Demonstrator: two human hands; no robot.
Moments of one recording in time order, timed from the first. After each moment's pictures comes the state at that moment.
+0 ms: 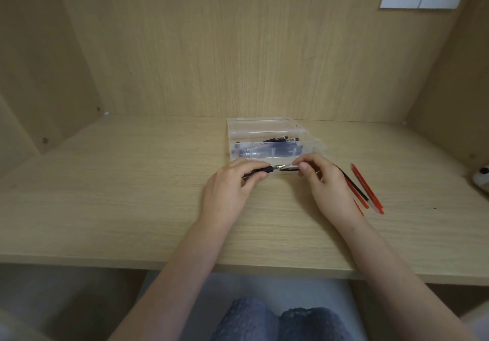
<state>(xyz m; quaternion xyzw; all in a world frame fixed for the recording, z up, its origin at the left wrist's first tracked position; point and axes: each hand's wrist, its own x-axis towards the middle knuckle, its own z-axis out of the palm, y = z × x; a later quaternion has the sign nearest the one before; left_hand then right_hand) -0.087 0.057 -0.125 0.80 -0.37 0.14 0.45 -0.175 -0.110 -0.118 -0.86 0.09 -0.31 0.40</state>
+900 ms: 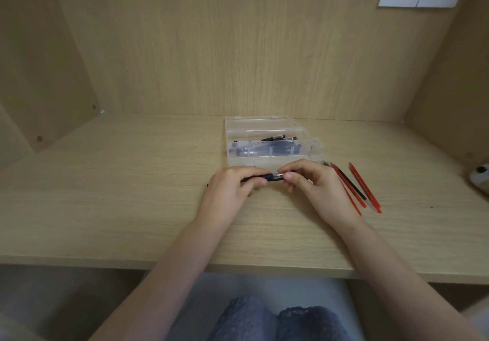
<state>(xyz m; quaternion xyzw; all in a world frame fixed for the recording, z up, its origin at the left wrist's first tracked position) -0.089 0.057 -0.125 0.79 -0.37 0.04 0.49 -0.177 -0.106 -0.118 -0.83 0.00 -0.26 0.49</state>
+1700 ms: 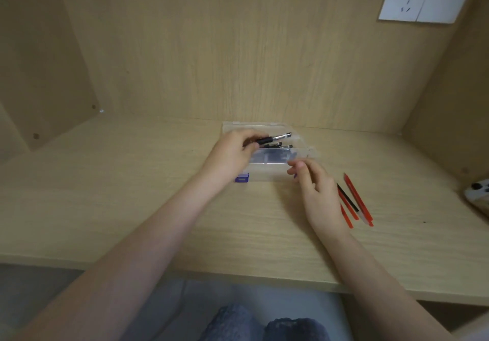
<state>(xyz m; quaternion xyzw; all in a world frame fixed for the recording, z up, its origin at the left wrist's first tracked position) -0.042 0.017 -0.079 0.80 -0.40 0.06 0.45 -0.169 -0.109 -0.125 -0.80 0.10 -0.37 0.46</state>
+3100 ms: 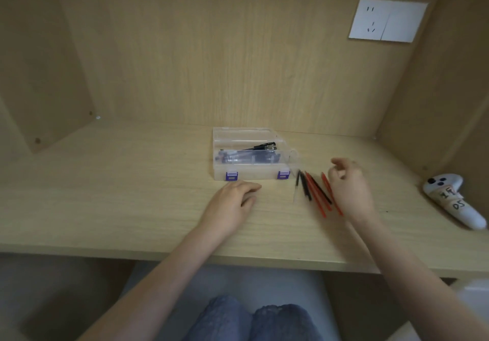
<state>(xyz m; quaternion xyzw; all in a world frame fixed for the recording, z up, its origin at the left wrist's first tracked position) -0.111 0.034 -0.141 0.83 -0.42 0.06 0.36 -0.219 -0.172 -0.099 -0.85 0.30 -0.34 0.26</state>
